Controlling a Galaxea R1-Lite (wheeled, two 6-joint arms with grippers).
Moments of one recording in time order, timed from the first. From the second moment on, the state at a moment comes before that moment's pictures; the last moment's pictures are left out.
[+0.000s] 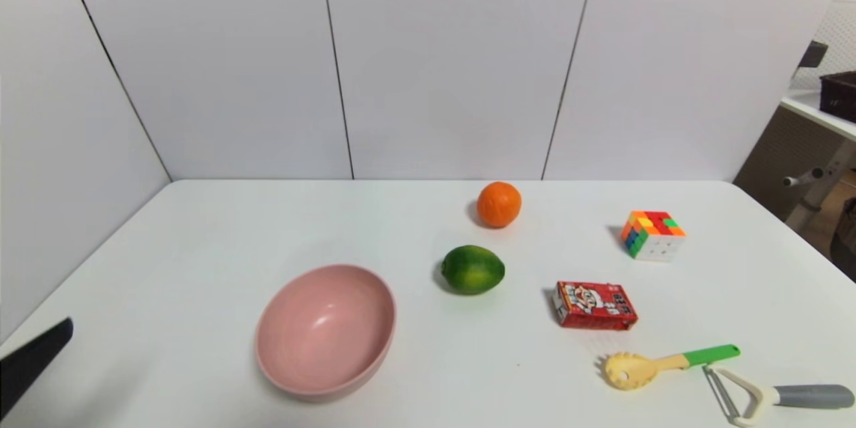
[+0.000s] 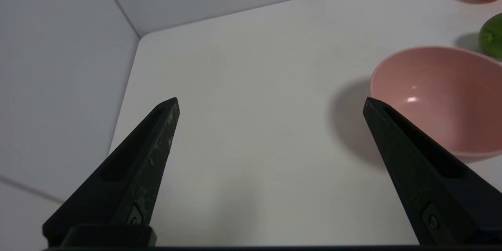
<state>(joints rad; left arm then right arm) 0.00 0.64 -0.54 0.02 -0.09 0.20 0.00 0.00 0.00 0.00 -0.02 0.07</state>
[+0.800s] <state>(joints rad) -0.36 1.70 -1.46 0.31 -0.40 0.63 0.00 0.00 0.00 0.00 -0.02 0.07</state>
